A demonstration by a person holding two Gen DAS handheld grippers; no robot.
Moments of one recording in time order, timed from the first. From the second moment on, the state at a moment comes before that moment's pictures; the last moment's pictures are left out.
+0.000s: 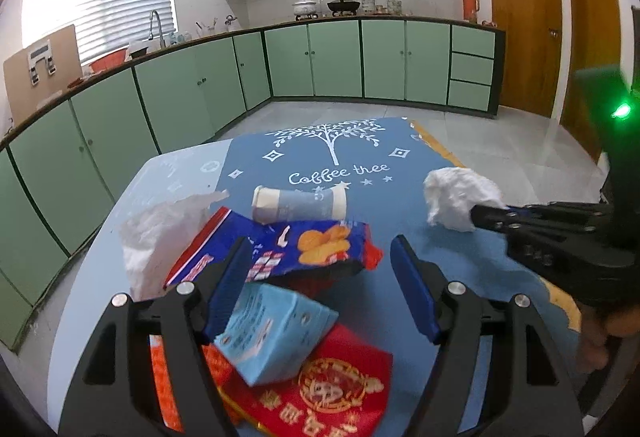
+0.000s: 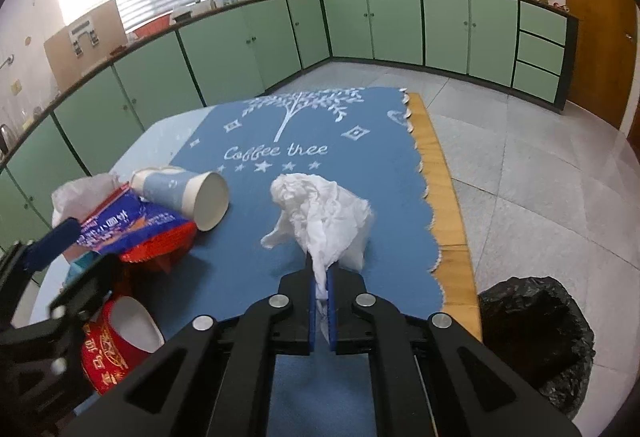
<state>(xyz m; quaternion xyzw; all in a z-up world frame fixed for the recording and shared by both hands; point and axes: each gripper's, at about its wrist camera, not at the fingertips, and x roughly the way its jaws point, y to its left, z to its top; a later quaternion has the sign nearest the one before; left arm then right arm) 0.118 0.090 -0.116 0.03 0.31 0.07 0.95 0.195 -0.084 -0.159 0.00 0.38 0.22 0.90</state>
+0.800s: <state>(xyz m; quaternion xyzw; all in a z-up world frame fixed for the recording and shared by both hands) 0.094 0.110 -0.084 -0.03 0.25 0.07 0.96 0.188 -0.090 -0.146 0.01 0.36 0.23 0.90</state>
